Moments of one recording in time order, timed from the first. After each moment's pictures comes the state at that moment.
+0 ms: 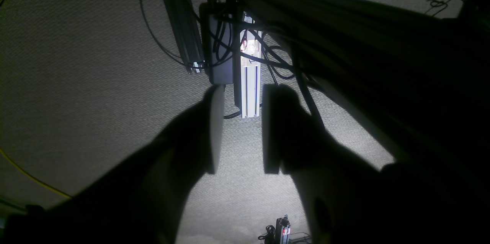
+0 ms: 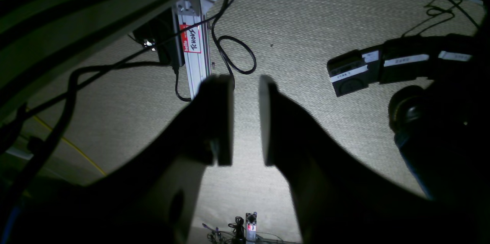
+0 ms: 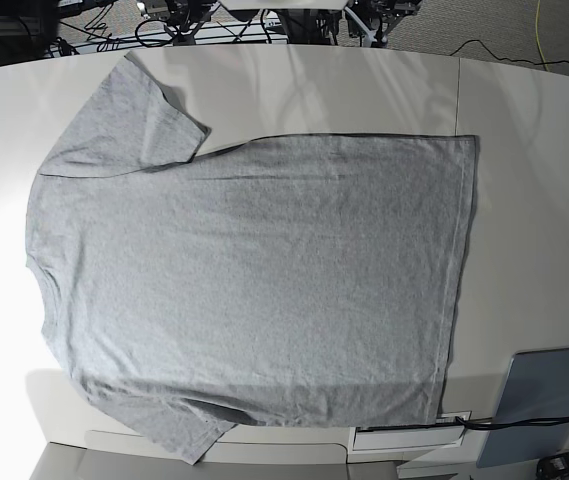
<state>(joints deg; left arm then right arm) 6.4 1.0 -5.9 11.8 4.2 -13.4 0.2 -8.0 4.9 11.4 15.7 -12.1 13.7 -3.9</state>
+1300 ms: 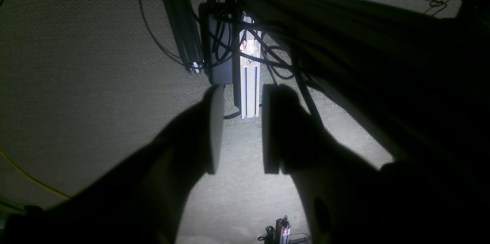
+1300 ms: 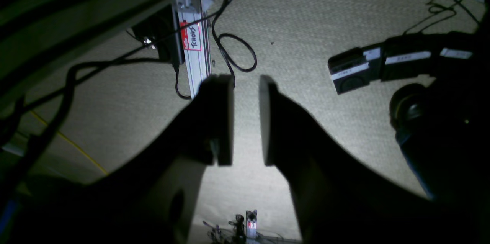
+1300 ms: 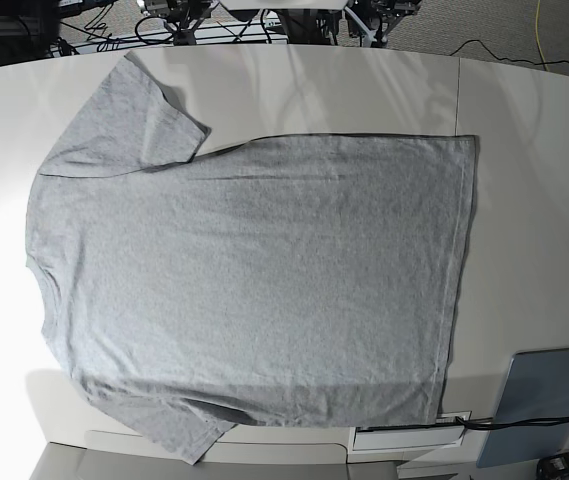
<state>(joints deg) 7.0 1.0 -5.9 12.3 4.2 -13.5 0.2 -9.2 5.2 11.4 15.7 -12.1 13.7 -3.9</state>
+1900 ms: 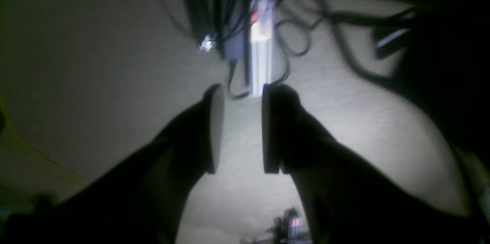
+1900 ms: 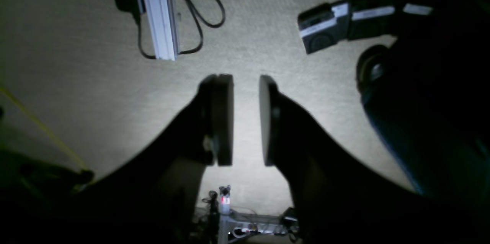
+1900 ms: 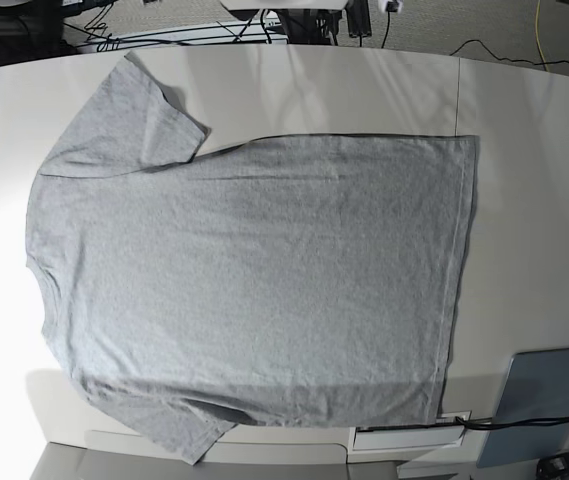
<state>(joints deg) 32.1 -1.4 -5.6 50.5 -0.6 -19.7 11.3 -35.2 10.3 11.3 48.3 -6.4 18.2 -11.5</state>
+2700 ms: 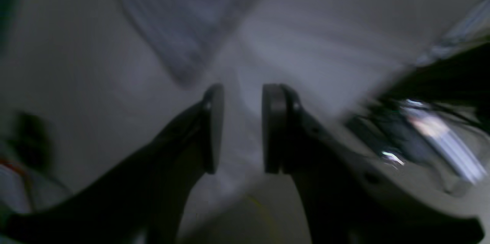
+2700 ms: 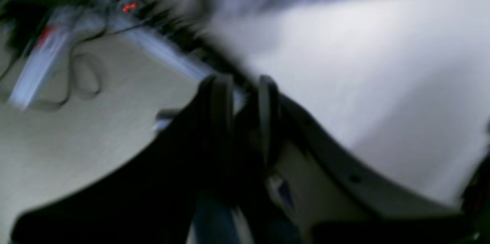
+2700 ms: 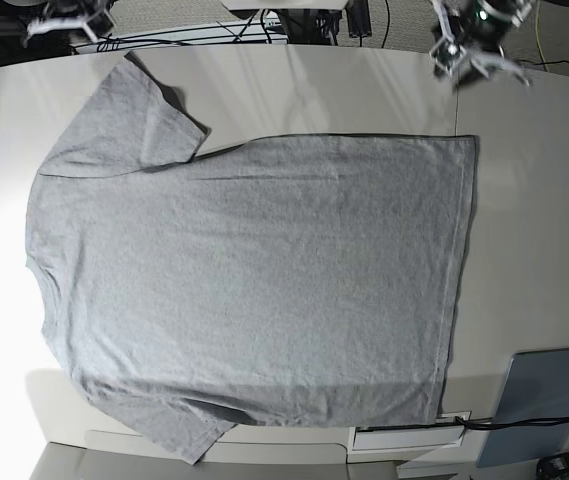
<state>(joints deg) 53.9 -24.0 -5.6 125.4 16.1 -17.5 19.1 -70.5 31.9 11.3 123.0 -10.7 4.5 -24.2</state>
